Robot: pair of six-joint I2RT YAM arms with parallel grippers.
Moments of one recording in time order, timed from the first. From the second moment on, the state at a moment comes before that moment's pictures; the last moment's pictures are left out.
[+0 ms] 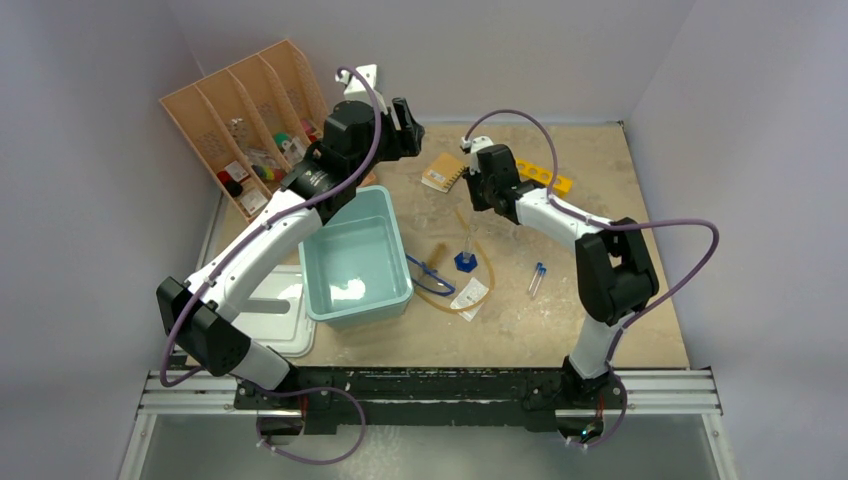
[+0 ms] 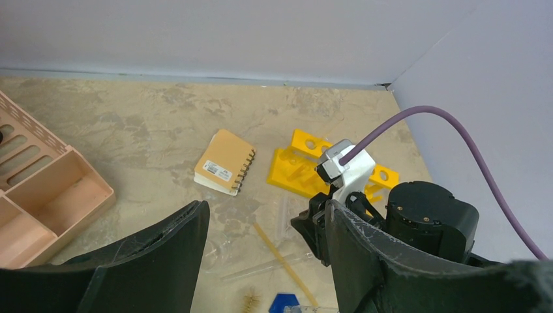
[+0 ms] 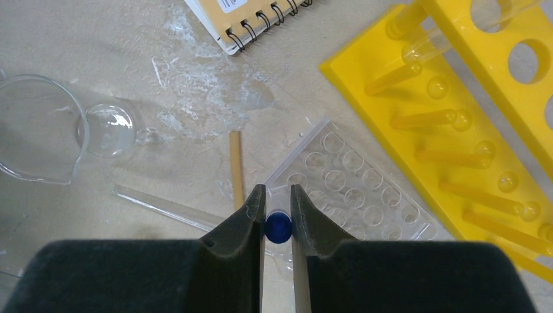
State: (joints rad) left arm -0.60 1.50 1.56 -0.27 -0.23 -0.46; right arm 0.44 1.80 1.27 -0.20 0.11 0.02
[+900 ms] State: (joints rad) left arm -0.60 1.50 1.56 -0.27 -0.23 -0.44; right arm 0.45 1.72 0.99 0.17 0.13 0.00
